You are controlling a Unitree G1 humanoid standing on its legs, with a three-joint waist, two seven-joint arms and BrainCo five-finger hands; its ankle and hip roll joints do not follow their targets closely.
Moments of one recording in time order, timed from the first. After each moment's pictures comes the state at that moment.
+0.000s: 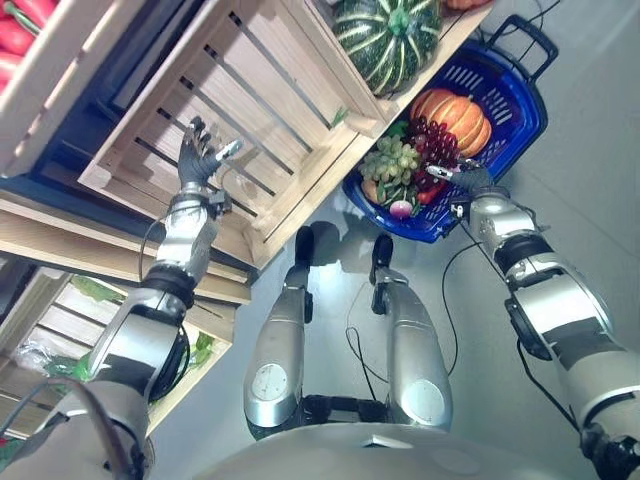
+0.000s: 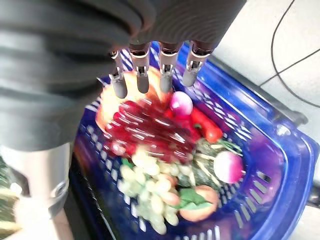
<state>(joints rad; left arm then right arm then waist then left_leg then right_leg) -0.61 0.46 -0.28 0.85 -0.62 -0.34 0.19 -0.84 -0.48 0.35 1.13 0.45 0.09 -0.19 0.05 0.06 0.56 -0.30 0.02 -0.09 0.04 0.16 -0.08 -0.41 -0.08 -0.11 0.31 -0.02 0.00</state>
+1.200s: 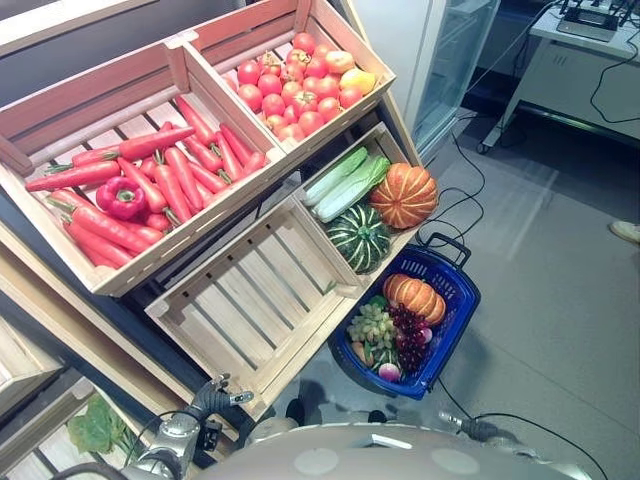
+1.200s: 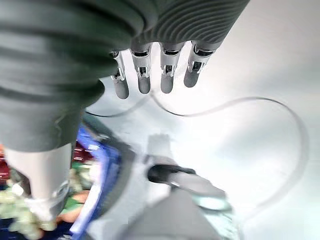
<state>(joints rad) 0.03 0.31 -0.24 1.23 -0.16 -0.16 -0.12 0.00 -0.30 0.13 1.36 0.21 0.11 -0.07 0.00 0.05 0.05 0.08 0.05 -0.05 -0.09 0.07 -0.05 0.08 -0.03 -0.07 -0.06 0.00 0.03</state>
